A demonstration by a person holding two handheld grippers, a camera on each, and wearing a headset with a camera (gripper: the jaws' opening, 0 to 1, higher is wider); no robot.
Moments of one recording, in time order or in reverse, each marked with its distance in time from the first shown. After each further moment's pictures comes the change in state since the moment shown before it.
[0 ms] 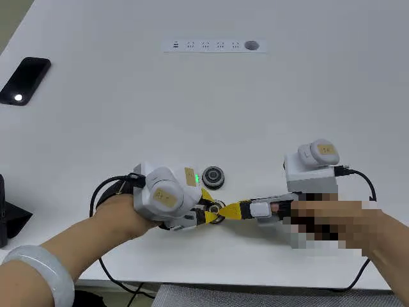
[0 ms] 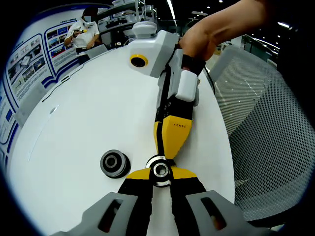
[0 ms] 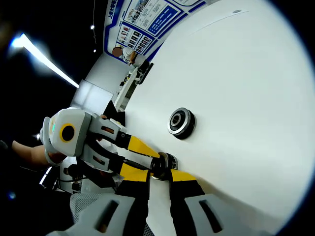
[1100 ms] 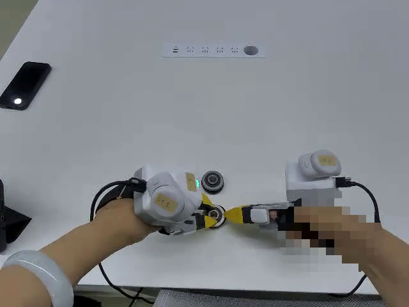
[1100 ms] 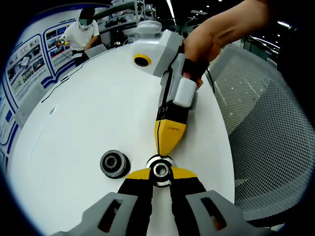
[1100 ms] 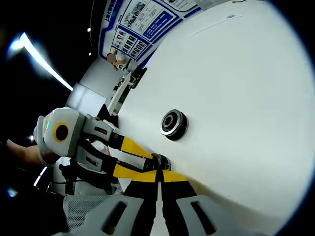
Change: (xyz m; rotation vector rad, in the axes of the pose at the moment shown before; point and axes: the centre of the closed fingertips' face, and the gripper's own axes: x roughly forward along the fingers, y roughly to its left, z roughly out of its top) left arm 0.000 -0.001 0.000 0.005 0.008 -0.001; right arm 0.000 -0.006 0.000 -0.018 -0.046 -0.058
